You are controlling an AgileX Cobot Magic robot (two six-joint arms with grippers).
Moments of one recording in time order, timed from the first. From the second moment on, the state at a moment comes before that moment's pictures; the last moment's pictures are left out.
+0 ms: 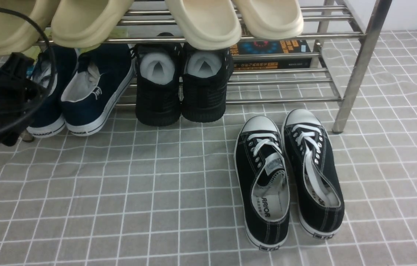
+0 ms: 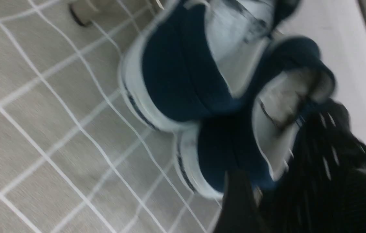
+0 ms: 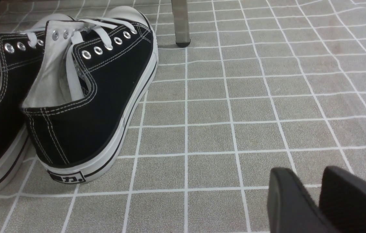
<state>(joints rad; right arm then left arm) 0.05 -0.01 0.01 0.03 0.39 0.08 0.02 1.30 -0.84 -0.06 0.17 -0.98</state>
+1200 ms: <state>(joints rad) 0.05 -0.01 0.01 0.03 0.39 0.08 0.11 1.63 -0.92 -0.20 0.03 -0.98</state>
